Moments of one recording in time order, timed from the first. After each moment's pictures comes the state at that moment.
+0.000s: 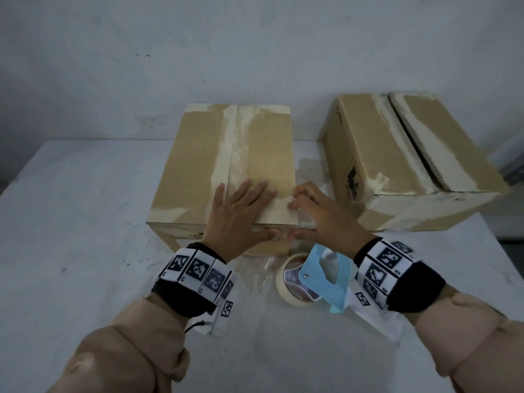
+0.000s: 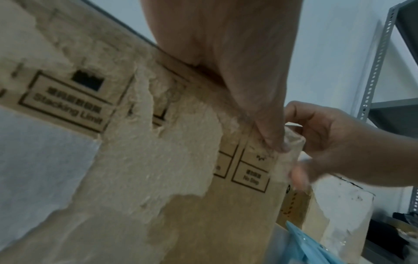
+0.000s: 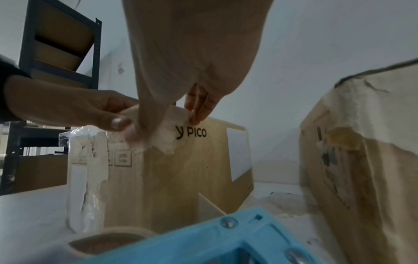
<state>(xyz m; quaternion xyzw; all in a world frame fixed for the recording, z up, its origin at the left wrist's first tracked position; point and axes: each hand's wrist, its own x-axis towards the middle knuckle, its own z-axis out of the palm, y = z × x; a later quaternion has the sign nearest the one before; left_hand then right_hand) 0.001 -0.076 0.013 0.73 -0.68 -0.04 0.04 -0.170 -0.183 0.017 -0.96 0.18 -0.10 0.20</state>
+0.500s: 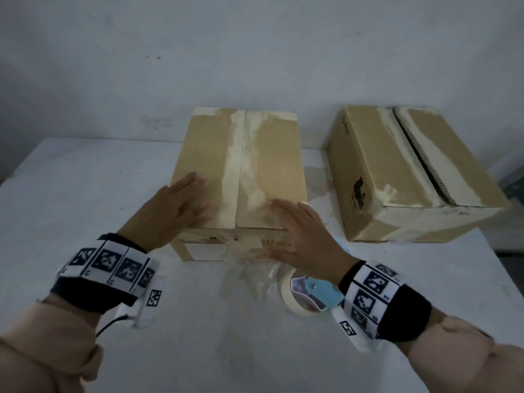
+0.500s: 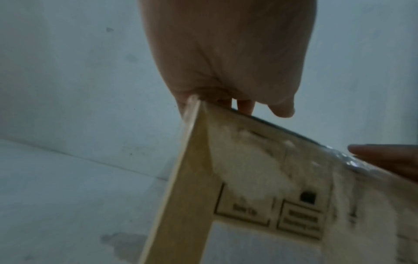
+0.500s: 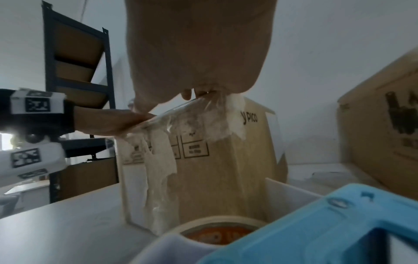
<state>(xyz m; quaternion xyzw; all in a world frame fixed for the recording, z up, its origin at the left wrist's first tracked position) 0.105 -0.027 0.031 0.78 -0.57 -0.16 0.17 -0.137 -0.147 0.000 -0.95 0.19 -0.13 0.19</state>
